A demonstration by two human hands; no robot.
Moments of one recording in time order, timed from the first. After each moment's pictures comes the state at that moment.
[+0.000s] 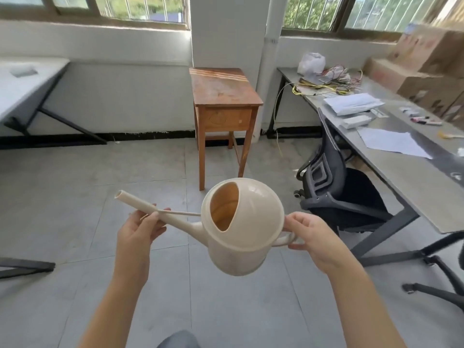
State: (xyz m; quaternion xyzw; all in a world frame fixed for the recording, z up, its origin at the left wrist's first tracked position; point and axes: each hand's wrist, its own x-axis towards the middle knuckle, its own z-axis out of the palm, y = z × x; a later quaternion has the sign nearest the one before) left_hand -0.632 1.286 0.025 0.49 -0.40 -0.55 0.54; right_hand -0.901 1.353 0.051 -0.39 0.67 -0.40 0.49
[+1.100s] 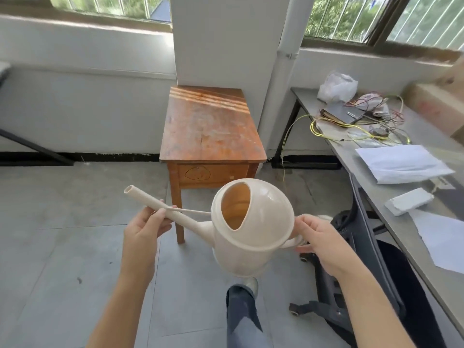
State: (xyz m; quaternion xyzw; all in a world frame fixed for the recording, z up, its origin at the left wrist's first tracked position) left_hand -0.867 0.834 0.017 0.51 -0.38 -0.54 0.55; right_hand -1.135 0.891 0.048 -0.43 0.68 -0.36 0.46
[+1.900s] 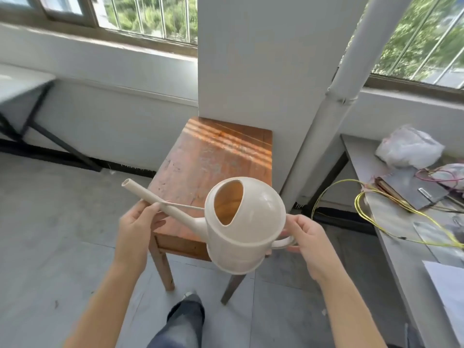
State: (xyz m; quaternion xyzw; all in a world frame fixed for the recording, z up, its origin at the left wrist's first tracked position) left_hand -1.002 0.561 0.030 0.58 -0.32 -0.42 0.62; right_hand -1.267 0.553 0.044 -0.49 0.61 -0.39 0.48
